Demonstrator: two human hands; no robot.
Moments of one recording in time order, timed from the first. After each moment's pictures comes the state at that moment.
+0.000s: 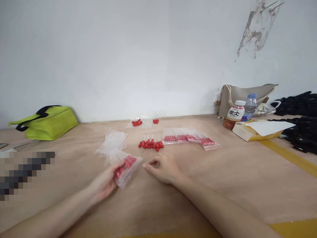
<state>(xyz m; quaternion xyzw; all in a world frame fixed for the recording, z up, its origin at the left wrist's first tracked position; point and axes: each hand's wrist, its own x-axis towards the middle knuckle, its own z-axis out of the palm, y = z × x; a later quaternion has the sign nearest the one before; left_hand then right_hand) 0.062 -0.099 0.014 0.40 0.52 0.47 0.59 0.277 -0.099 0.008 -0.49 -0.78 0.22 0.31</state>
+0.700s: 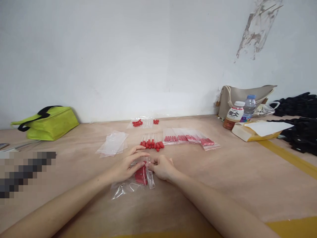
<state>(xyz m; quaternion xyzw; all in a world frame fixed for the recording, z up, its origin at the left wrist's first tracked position) 0.080 -0.087 0.040 0.89 0.32 0.27 0.17 0.264 -0.088 0.000 -0.54 -0.70 0.37 0.27</state>
